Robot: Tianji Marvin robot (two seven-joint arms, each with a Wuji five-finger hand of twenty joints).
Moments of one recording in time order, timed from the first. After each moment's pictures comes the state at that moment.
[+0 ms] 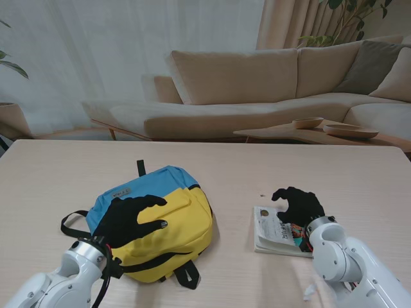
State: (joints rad) left arm 1.98 -1.08 -1.40 -2.06 0.74 -0.02 -0.02; right arm -1.69 -1.08 1.37 -1.62 -0.80 0.09 0.04; left_hand 0.73 -0.25 0.26 -0.07 0.43 0.06 0.47 0.52 0.65 0.24 0.28 0.46 0.44 0.43 0.41 0.60 0.02 0.51 0.91 0.62; right_hand 0.49 -0.70 1.22 -0.12 0.48 -0.06 0.66 0.39 0.44 0.08 0.68 0.36 0.40 0.11 0.41 0.29 0.15 0.24 1.02 0.30
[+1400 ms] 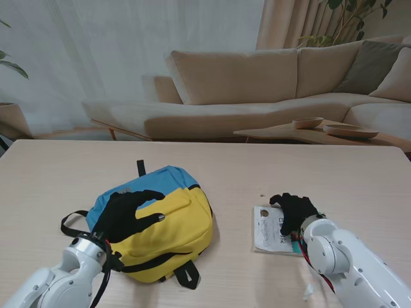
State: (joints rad) left arm 1.94 -1.09 -1.40 -1.99 0.74 -0.08 0.05; right arm -1.57 -1.02 1.23 -1.51 -0.93 0.13 0.18; left_hand 0.73 -0.25 0.33 -0.07 0.43 0.06 0.48 0.51 0.64 0.24 0.29 0.46 0.44 0.43 0.40 0.60 0.01 0.51 0.87 0.62; right_hand 0.47 -1.13 1.38 -0.17 0.18 -0.01 0.71 0.40 0.23 0.05 1.05 0.57 0.26 0.01 0.71 0.43 0.10 0.16 1.00 0.27
